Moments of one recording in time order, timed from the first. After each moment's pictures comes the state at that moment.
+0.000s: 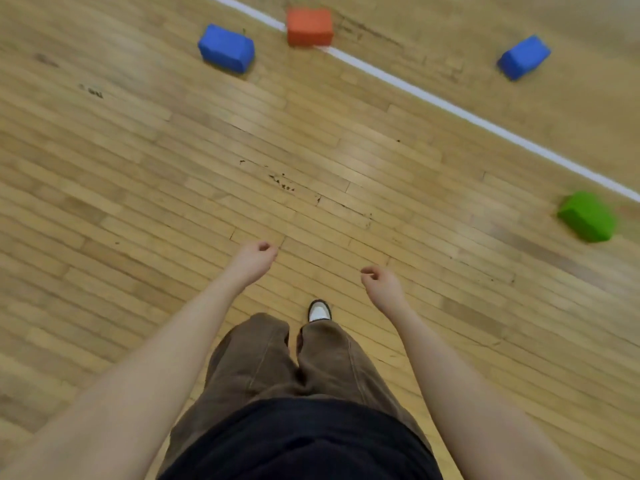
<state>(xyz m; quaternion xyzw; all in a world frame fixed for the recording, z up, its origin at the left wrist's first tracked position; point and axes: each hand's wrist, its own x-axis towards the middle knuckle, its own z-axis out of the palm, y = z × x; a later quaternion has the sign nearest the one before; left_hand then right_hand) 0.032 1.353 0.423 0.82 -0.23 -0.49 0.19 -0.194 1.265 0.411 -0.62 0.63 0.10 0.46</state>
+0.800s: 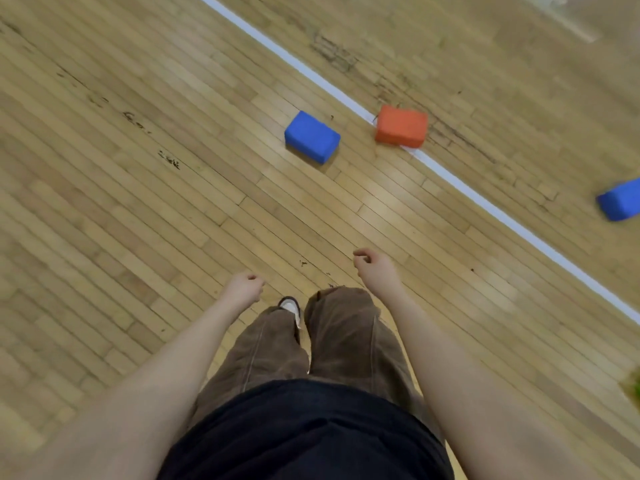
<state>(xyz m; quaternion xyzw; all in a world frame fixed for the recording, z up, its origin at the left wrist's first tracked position) 0.483 1.137 0.391 0.85 -0.02 -0.48 0.20 0.322 0.952 0.413 -0.69 0.52 0.13 0.48</state>
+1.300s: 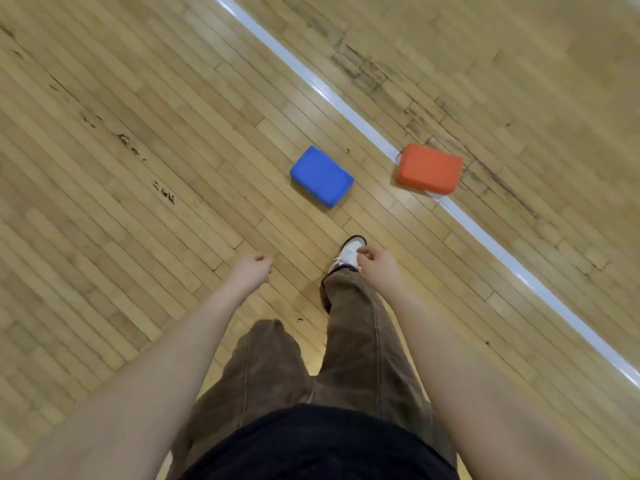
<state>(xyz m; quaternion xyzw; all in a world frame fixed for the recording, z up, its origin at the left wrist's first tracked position) 0.689 0.856 0.351 0.84 0.02 -0.50 0.22 0.538 0.677 0.343 -0.66 0.52 0.18 0.51</state>
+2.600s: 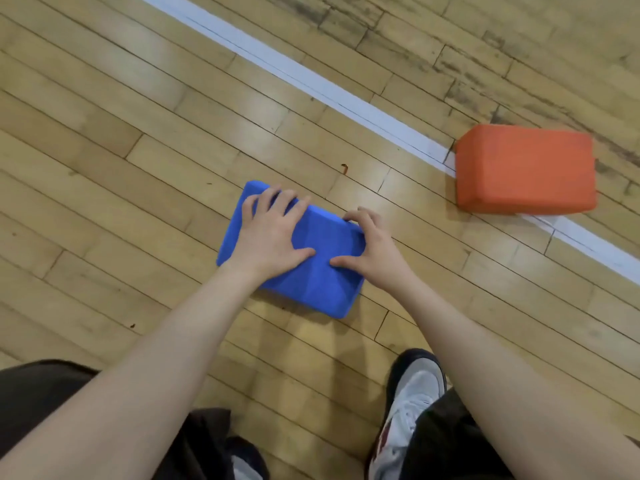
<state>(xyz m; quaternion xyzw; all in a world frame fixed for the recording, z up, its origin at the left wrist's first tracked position) 0.912 0.599 -0.210 0.80 -0.58 -0.15 0.06 0.739 0.496 -0.217 -0.79 0.43 0.03 0.44</state>
